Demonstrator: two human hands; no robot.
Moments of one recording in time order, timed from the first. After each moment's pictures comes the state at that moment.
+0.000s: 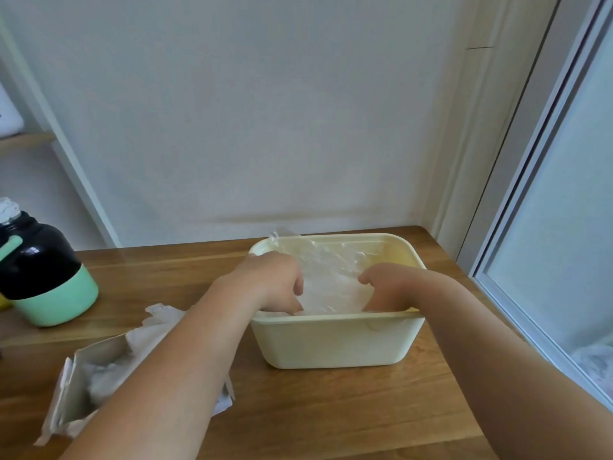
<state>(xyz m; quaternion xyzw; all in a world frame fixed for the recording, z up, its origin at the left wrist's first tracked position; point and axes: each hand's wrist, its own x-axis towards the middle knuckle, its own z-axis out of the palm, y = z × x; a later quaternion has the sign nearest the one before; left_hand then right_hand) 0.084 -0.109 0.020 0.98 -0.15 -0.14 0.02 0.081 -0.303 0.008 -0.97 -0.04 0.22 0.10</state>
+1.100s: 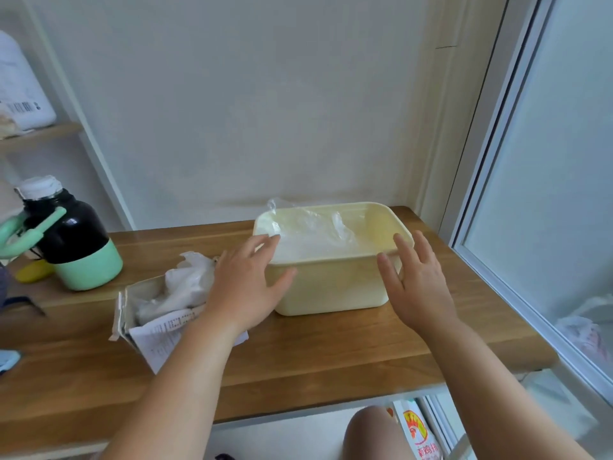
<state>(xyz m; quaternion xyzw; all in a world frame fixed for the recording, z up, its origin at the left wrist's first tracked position) -0.022 -0.074 -0.018 0.96 -0.11 0.13 0.23 -0.040 -0.310 -0.041 -0.94 0.05 -0.19 0.29</state>
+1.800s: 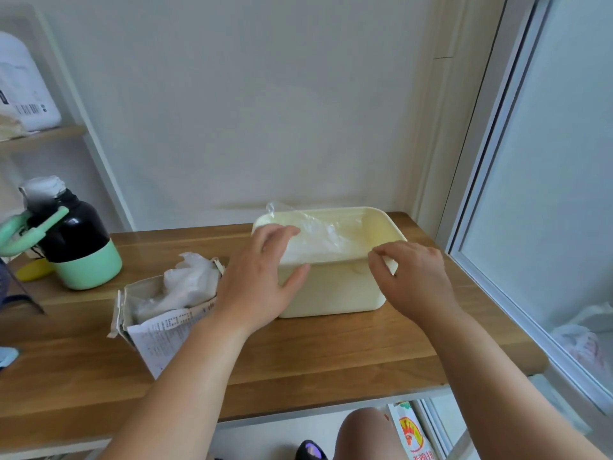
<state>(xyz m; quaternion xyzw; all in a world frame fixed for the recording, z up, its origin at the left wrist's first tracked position) -0.027 -0.087 -0.016 0.92 -0.21 0.25 0.24 -0.039 -0.312 -0.020 -0.94 -0.04 -0.28 0.21</state>
